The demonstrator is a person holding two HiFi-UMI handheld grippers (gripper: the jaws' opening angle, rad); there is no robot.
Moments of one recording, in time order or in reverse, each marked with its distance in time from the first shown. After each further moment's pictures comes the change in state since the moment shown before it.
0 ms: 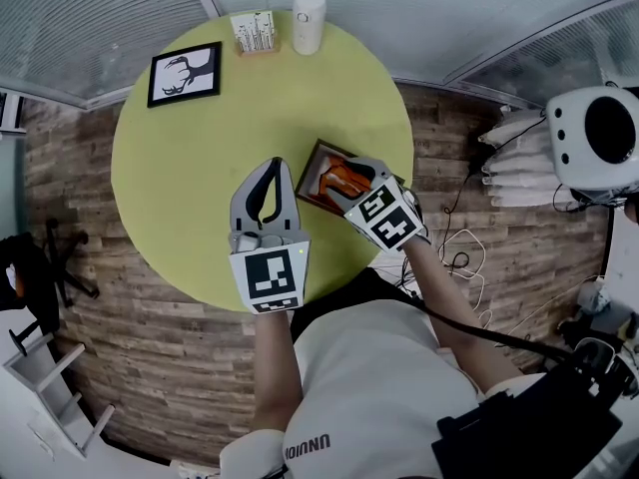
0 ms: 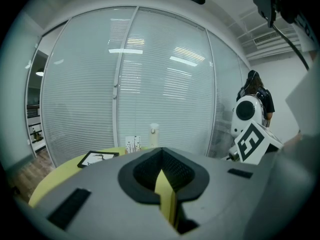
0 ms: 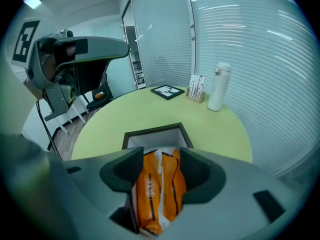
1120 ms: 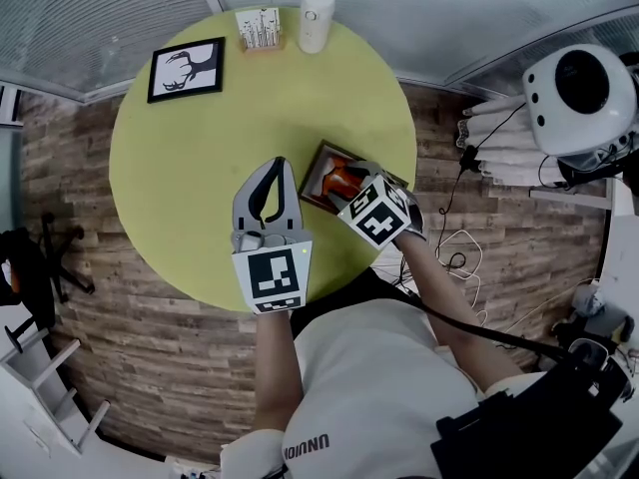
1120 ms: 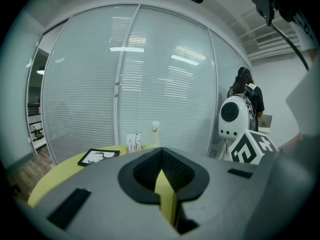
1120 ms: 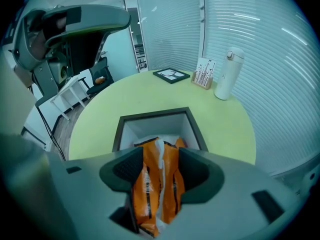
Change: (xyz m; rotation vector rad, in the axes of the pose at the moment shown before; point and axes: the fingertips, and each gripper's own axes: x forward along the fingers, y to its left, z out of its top) left arm -0.003 0.001 -0.006 -0.010 0.007 0.004; right arm 0.018 0.006 -0.026 -0.072 0.176 -0.001
